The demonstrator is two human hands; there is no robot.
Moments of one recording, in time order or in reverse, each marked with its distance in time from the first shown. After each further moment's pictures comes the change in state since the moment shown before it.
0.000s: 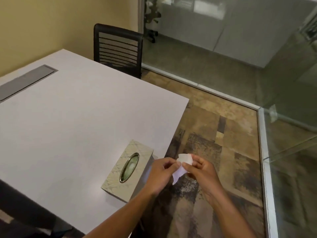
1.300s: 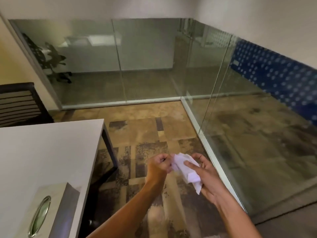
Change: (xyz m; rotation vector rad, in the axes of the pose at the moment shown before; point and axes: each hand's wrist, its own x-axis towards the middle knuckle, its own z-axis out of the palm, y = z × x) left_hand -0.072 0.070 0.309 -0.079 -0.281 0.003; right_hand -0.169 0.051 -0.292 0.595 0.363 -0.098
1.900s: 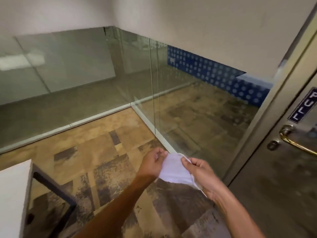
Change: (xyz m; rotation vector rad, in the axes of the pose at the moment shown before) left_hand 0.020 0.005 0.191 0.470 -0.518 0.309; right_hand -0.041 -0.060 -0.171 -0.179 0.295 -0.105
